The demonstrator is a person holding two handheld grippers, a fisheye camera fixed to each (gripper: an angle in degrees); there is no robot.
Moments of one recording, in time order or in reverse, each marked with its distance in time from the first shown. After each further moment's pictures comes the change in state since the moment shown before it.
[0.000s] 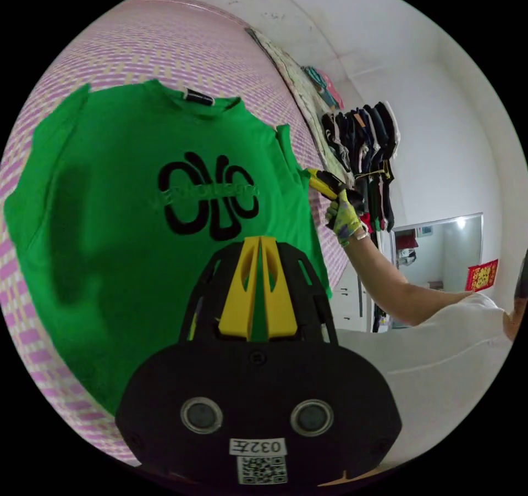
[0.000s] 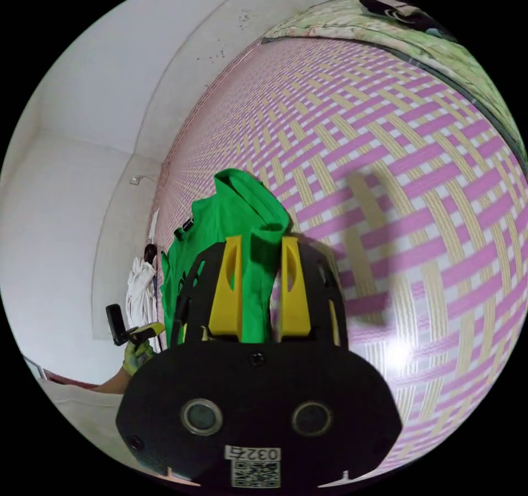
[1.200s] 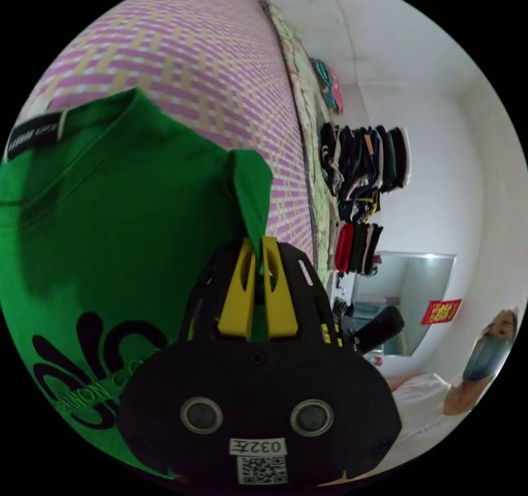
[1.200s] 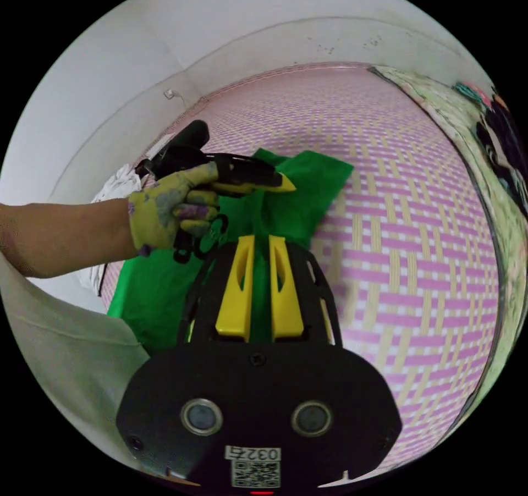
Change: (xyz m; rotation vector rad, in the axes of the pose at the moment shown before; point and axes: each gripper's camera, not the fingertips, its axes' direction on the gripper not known) left arm -0.028 -0.089 0.278 -0.039 0.217 -0.185; right arm -0.124 -0.033 -0.108 -0.057 0.222 -0.541
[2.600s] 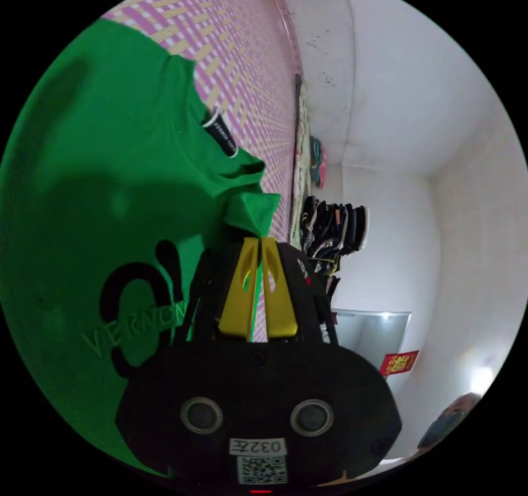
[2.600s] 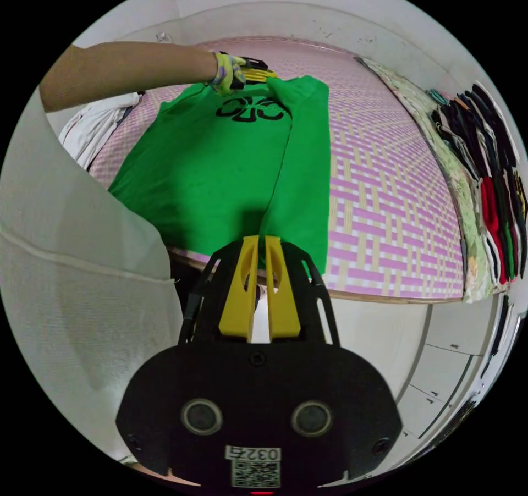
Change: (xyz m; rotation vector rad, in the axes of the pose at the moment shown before) left arm -0.178 0.226 -0.089 0.292 0.213 -0.145; right arm -0.127 0.064 -0.221 -0.161 0.351 -0.021
